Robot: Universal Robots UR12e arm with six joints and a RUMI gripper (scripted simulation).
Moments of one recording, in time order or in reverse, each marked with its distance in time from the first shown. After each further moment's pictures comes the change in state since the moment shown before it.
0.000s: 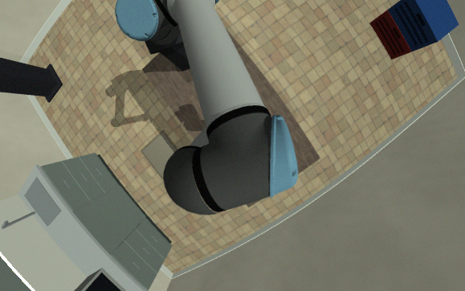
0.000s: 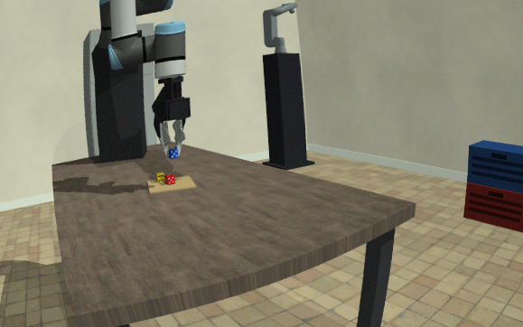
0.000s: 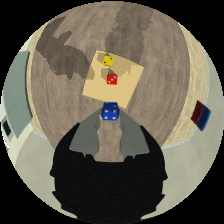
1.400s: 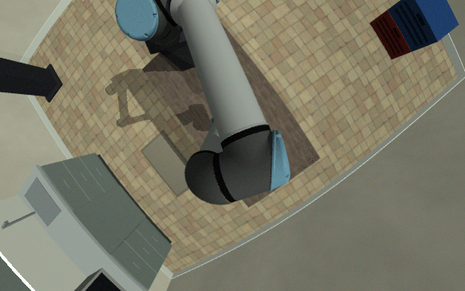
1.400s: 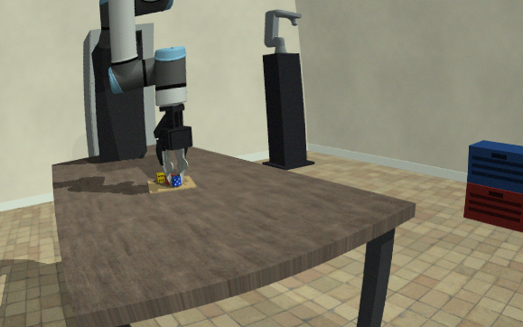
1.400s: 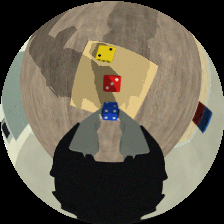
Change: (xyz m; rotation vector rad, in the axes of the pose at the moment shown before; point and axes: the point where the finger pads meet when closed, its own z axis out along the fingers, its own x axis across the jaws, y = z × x) arm 0.000 0.000 0.078 0.000 0.000 0.000
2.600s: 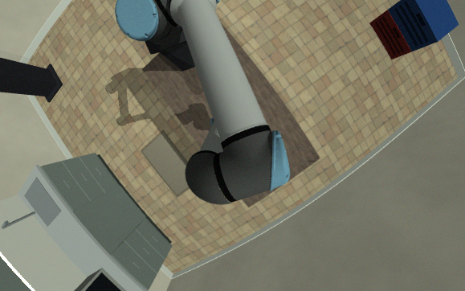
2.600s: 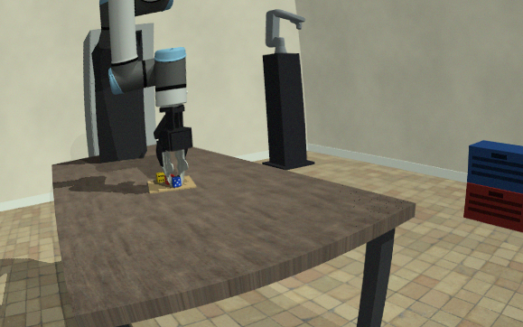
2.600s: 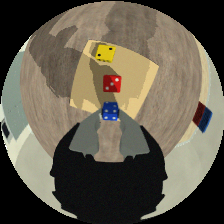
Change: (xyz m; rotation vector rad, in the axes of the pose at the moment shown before) arm 0.000 0.000 0.003 0.000 0.000 0.000
